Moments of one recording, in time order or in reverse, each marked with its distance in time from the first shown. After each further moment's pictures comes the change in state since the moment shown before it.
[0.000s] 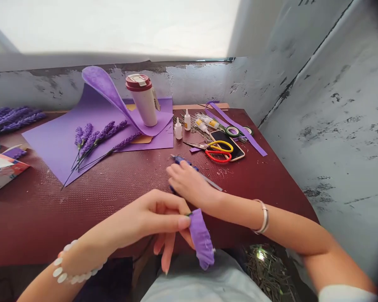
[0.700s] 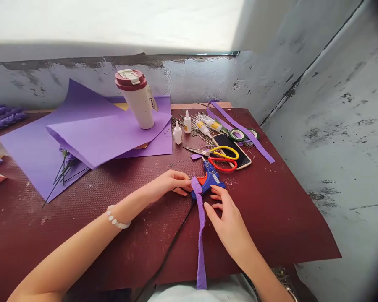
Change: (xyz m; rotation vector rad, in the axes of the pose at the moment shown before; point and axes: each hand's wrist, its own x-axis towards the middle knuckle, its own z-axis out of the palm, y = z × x) left_hand 0.115 -0.034 -0.114 0.053 0.163 0.004; right_hand -0.083 -0.030 0.043 1.040 0.372 1.115
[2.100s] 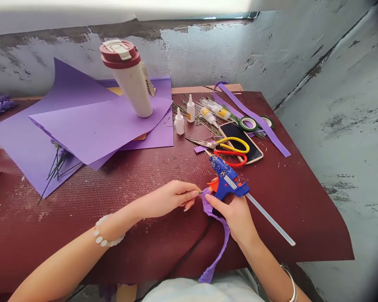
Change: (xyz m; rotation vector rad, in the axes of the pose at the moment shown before) left_hand -0.029 0.015 0.024 0.445 -0.136 0.117; right_hand 0.025 0.011 0.005 0.504 0.000 0.151
